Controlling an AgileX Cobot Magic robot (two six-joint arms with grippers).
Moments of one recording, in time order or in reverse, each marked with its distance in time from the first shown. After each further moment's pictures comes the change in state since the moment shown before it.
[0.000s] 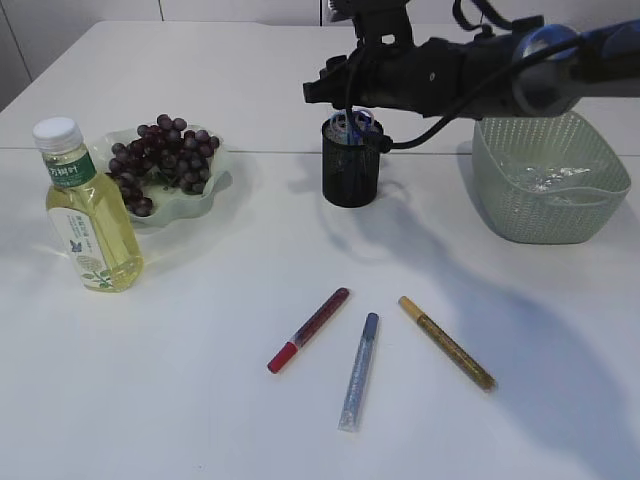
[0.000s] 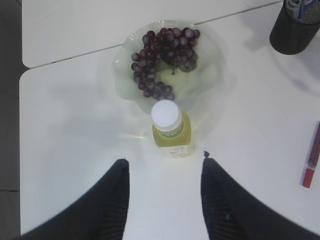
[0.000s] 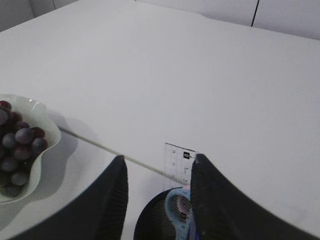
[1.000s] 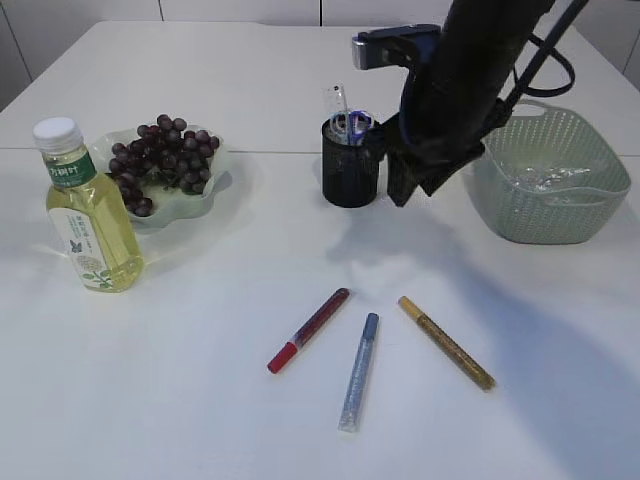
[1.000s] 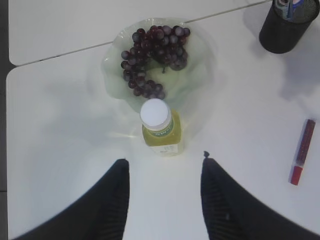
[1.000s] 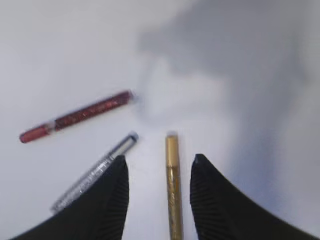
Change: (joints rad) left arm 0.000 0.008 0.000 -0.034 0.000 0.000; right arm -0.007 -0.244 -0.036 -0.149 1.246 0.168
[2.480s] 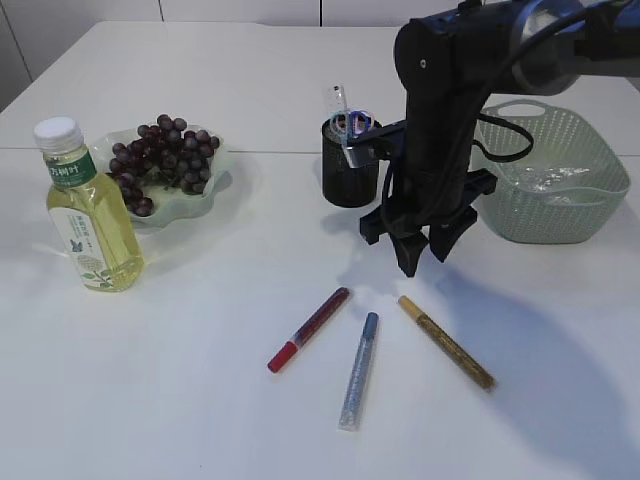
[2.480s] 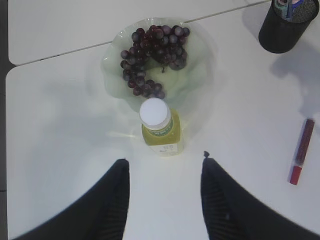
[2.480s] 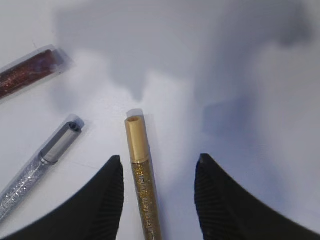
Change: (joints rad) left arm 0.000 0.000 0.000 0.000 0.000 -0.004; right arm 0.044 0.192 -0.006 -0.190 0.071 0.158
